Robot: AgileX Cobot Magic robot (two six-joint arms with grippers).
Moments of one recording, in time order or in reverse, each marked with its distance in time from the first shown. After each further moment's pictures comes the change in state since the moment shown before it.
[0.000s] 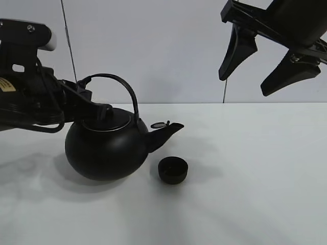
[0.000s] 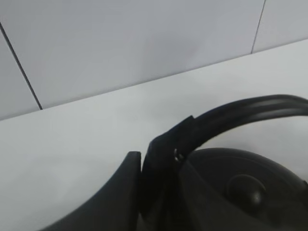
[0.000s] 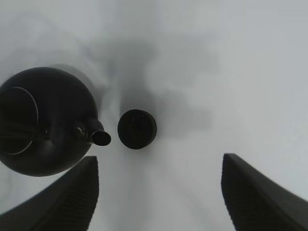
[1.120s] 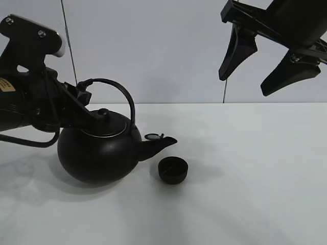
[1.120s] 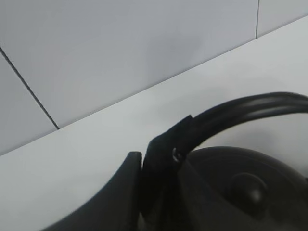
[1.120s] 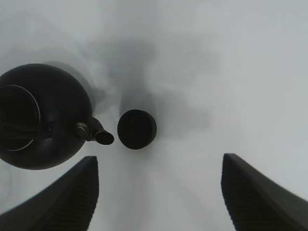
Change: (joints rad) left arm 0.000 0.000 0.000 -0.006 -0.009 0.195; right arm 0.000 0.000 0.000 0.000 -0.001 -0.003
